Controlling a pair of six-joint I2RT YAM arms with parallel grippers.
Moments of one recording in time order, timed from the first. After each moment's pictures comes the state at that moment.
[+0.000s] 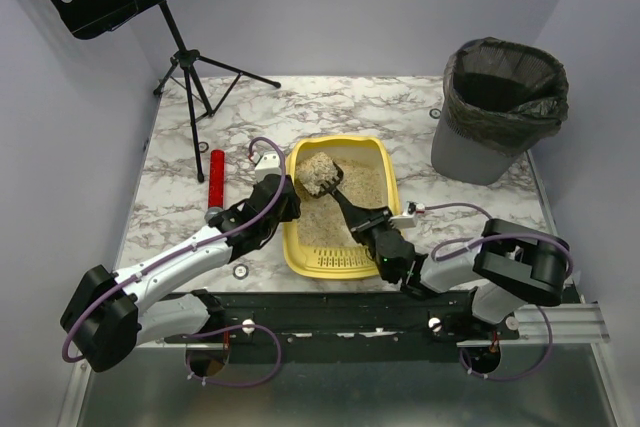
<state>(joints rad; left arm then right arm) -0.76 1.11 0.65 -0.16 -0.36 -0.66 1.13 1.58 0.34 1.11 0.82 1.33</state>
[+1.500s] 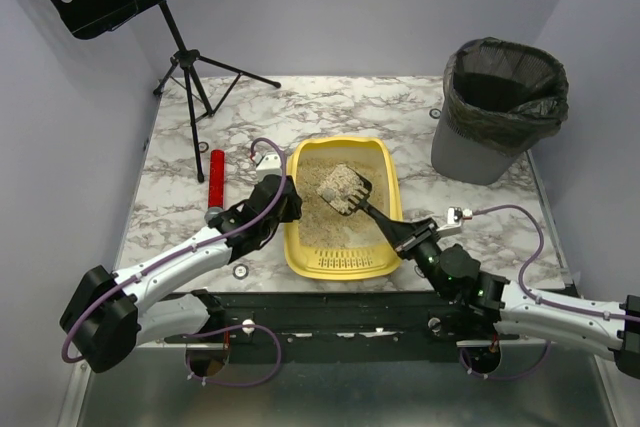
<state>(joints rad) -0.76 1.11 0.64 -0.14 -0.34 -0.64 1.13 0.61 0.12 0.40 0.68 1.21</state>
